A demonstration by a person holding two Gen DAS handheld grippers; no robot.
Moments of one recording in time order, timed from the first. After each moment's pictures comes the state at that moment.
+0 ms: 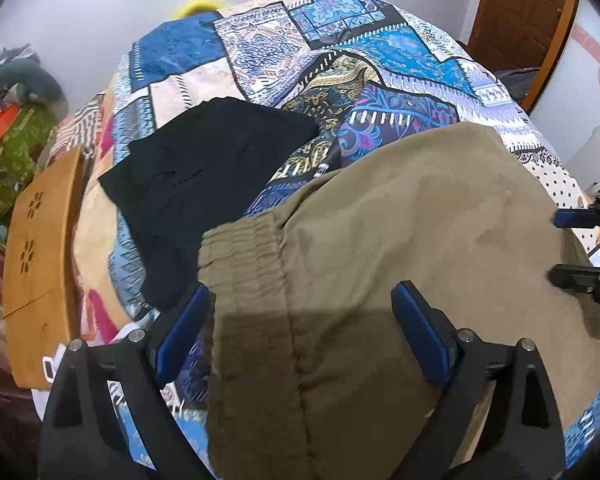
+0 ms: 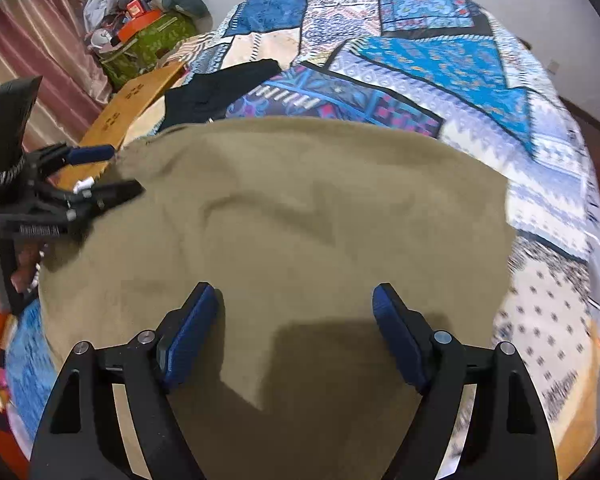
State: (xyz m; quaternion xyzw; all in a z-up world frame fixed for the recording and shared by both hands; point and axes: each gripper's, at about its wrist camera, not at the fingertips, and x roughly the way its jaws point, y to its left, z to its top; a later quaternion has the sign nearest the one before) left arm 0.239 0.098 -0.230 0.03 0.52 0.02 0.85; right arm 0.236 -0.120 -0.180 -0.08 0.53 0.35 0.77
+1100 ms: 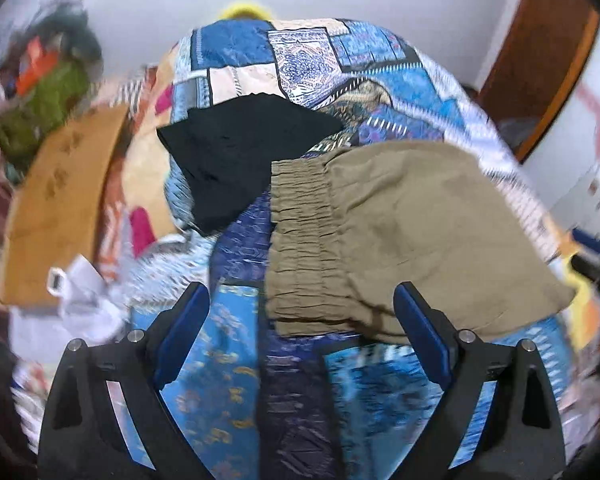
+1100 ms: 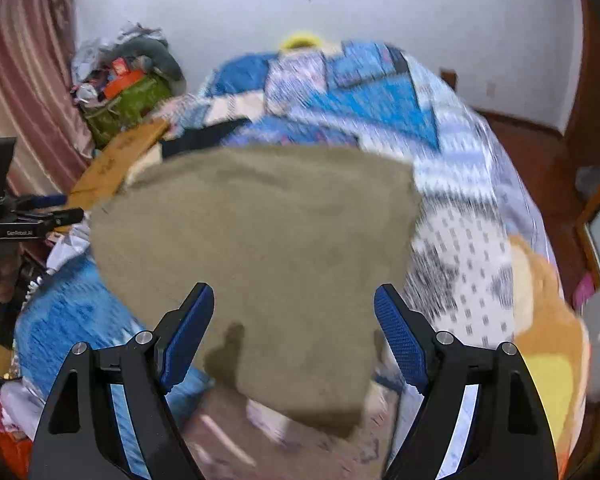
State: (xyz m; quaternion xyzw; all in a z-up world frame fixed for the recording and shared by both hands) left arm 0.128 0.132 -0.180 -0.08 0.49 0.04 0.87; right arm 0.150 -0.170 -0.130 -0.03 0.41 0.30 0.86
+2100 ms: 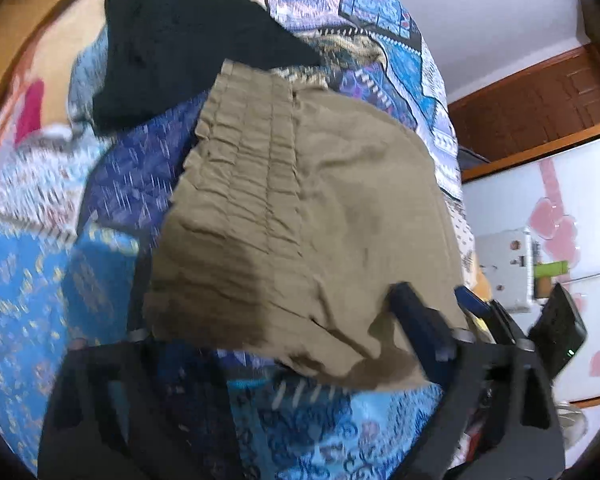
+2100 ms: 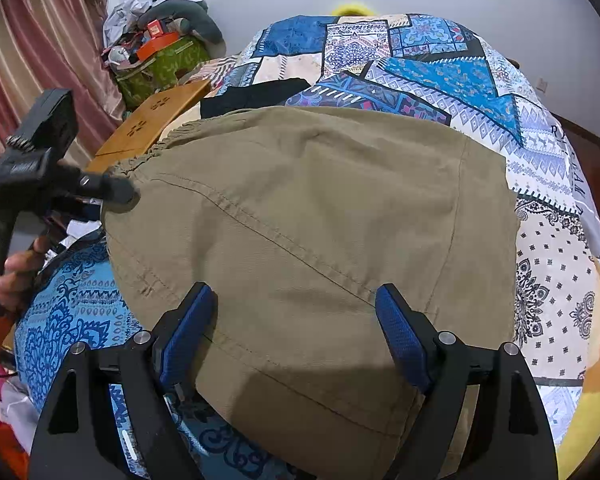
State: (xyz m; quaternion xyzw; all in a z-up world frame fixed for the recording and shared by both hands) left arm 0.175 0.143 -0.244 -0.30 0.55 -0.05 0.78; right arm 0.161 -0.107 -0.179 -0.06 0.47 0.35 0.81
